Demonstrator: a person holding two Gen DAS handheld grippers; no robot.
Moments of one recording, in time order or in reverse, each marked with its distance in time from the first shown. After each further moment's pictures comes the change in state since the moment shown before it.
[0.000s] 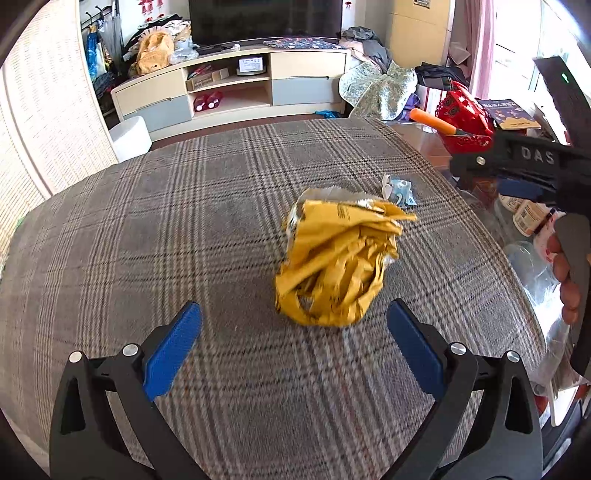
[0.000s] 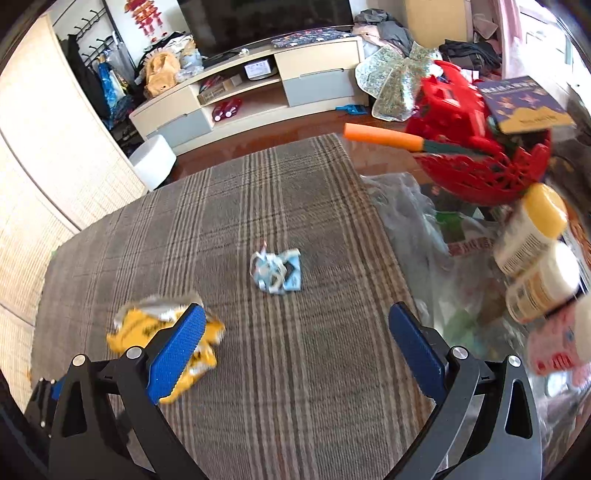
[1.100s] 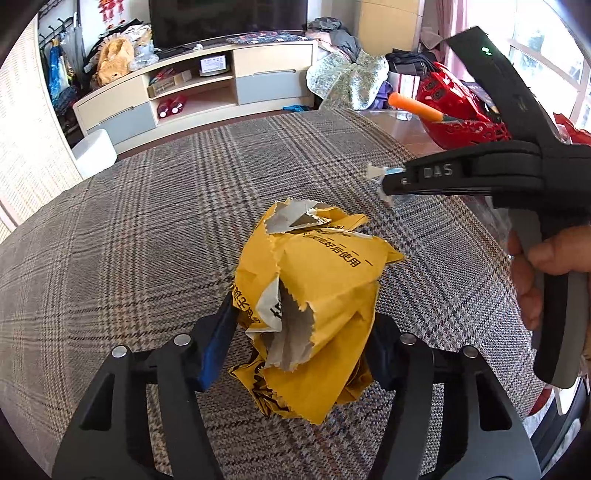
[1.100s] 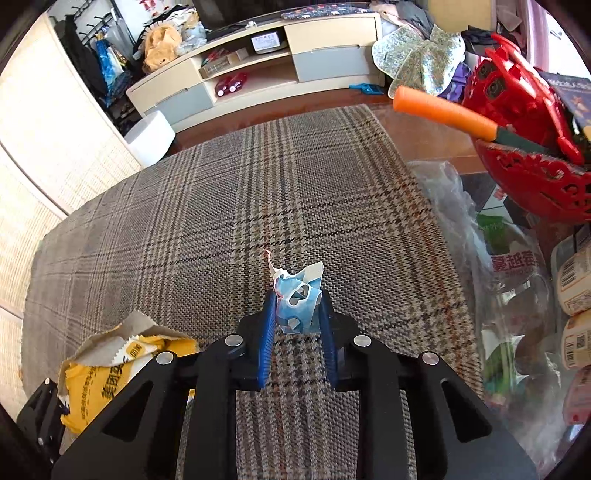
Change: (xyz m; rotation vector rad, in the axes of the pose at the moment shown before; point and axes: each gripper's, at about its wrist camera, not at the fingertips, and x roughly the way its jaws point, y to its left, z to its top) left arm 0.047 -0.015 0.023 0.078 0.009 -0.084; right arm 0.073 0.017 0.021 -0.037 0.084 0.001
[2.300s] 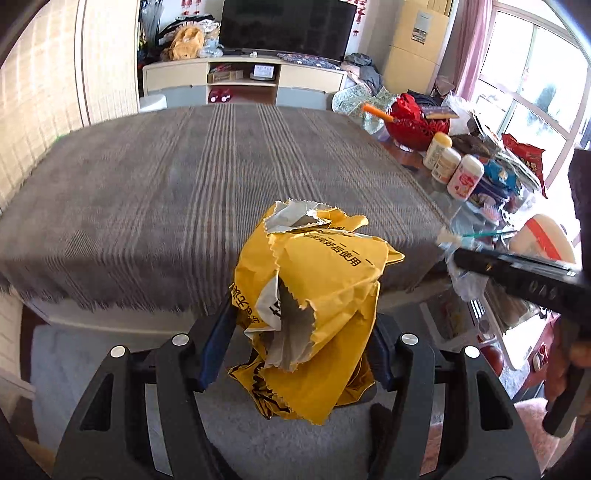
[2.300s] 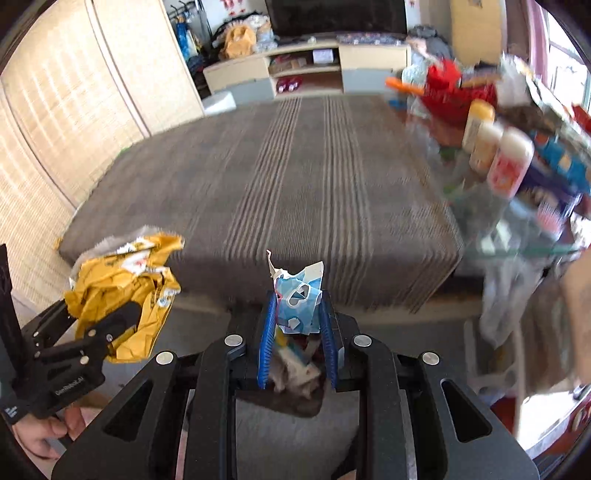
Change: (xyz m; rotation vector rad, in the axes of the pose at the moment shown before) left arm -0.221 -0.038 -0.251 -0.223 -0.091 -0.017; right arm -0.216 0.032 -0.315 -0.154 -0.033 0.074
